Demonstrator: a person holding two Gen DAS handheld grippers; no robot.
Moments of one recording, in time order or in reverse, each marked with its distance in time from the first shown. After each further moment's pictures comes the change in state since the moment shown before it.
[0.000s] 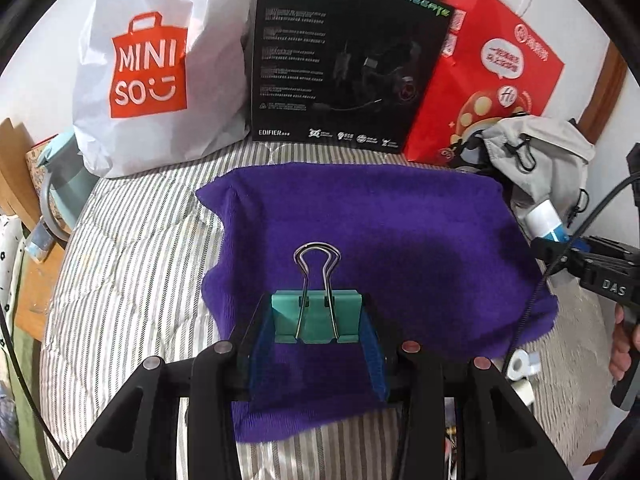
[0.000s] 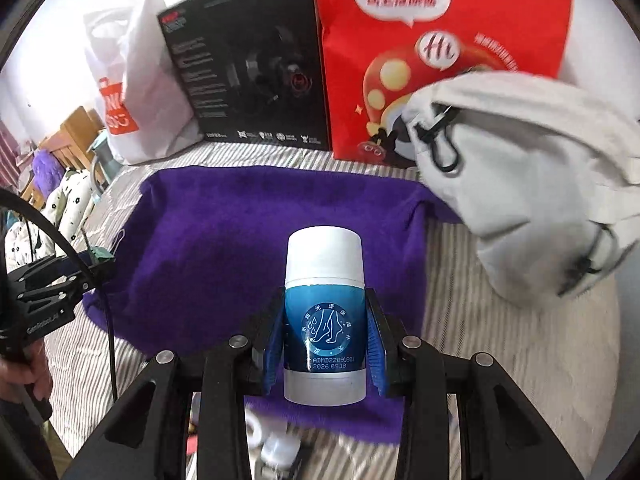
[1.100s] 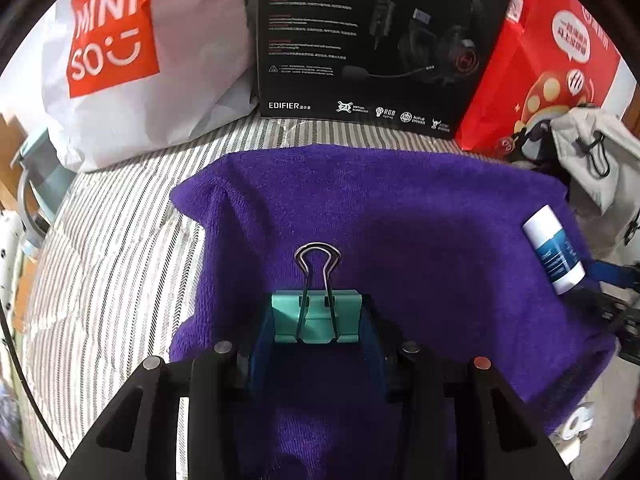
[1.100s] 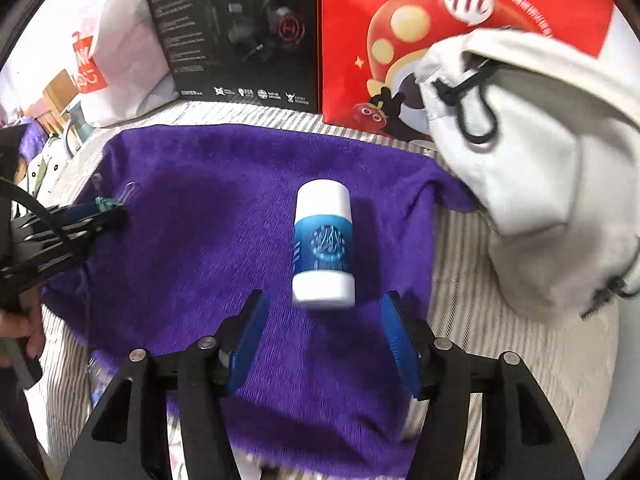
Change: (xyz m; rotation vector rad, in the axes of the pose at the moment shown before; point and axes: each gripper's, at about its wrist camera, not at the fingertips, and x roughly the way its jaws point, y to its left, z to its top) left arm 0.081 -0.002 0.027 -0.023 0.082 0.102; right arm 0.023 0.000 0.005 -0.075 0.078 -0.077
